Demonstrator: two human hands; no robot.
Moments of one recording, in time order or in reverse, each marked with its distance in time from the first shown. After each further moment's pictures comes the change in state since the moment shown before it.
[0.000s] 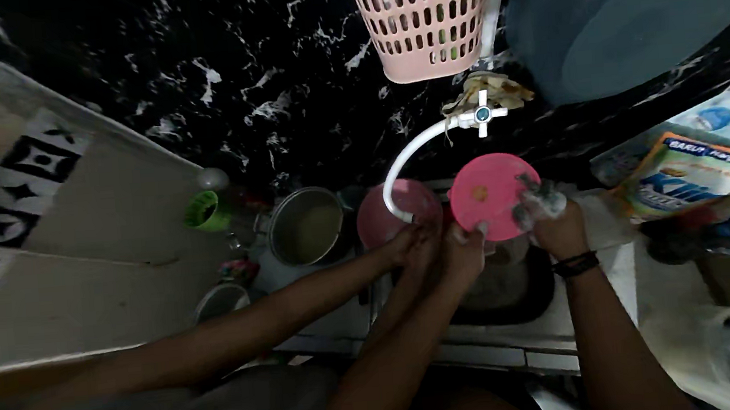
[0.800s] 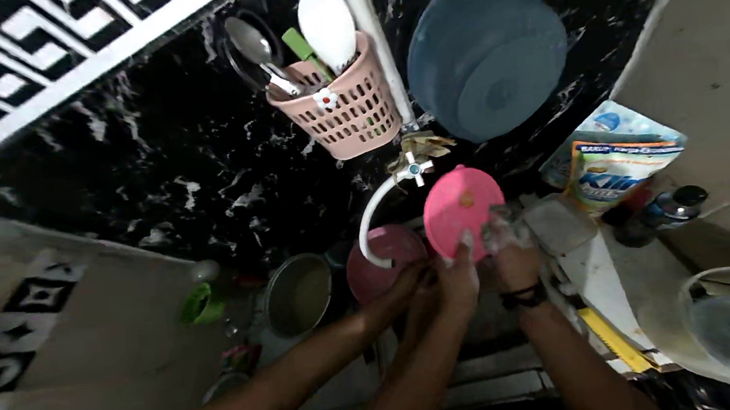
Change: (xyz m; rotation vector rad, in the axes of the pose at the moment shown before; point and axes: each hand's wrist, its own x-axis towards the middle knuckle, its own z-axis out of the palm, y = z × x) left_hand -0.015 0.025 0.037 -0.234 0.020 0.141; right_hand -0.043 -0.036 0.033 0.791 0.342 0.100
